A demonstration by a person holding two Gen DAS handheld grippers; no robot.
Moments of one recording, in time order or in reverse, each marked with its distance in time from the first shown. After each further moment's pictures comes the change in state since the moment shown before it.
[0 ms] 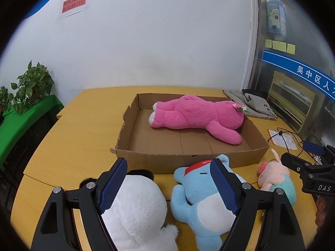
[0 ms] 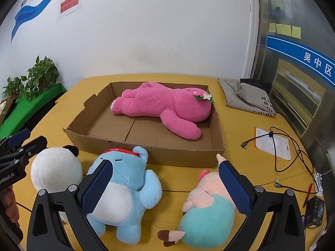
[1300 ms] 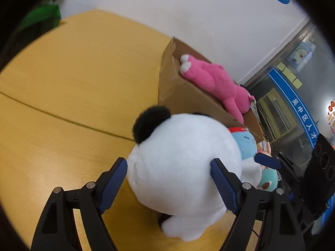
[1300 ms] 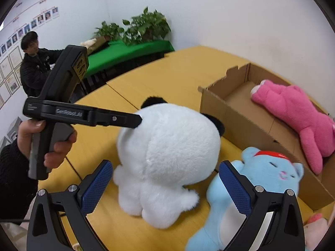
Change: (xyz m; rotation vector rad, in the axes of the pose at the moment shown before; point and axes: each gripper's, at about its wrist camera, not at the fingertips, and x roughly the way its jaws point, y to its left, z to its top) left arm 0.048 0.193 -0.088 -0.428 0.291 -0.396; right arm 0.069 0.211 -0.042 -0.448 0.140 0.581
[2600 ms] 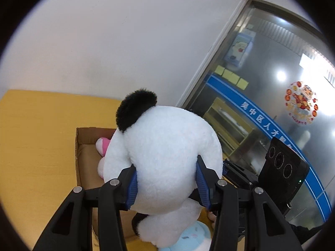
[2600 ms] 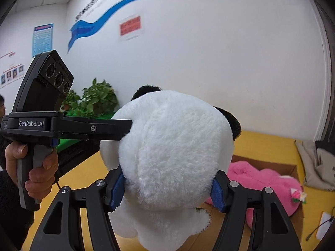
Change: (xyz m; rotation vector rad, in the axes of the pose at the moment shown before) left arm 0.037 -0.213 0.207 0.378 -0.079 -0.221; right arm -0.065 -0.121 0.136 0.223 -0.420 -0.262
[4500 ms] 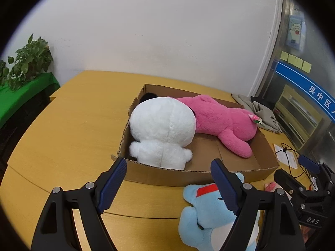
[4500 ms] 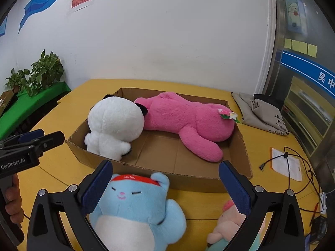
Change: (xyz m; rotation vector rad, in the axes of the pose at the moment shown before) left arm -0.015 -0.024 -0.174 -0.047 -0.099 0.615; right arm -0.094 -0.053 -0.106 0.041 0.212 -0.376
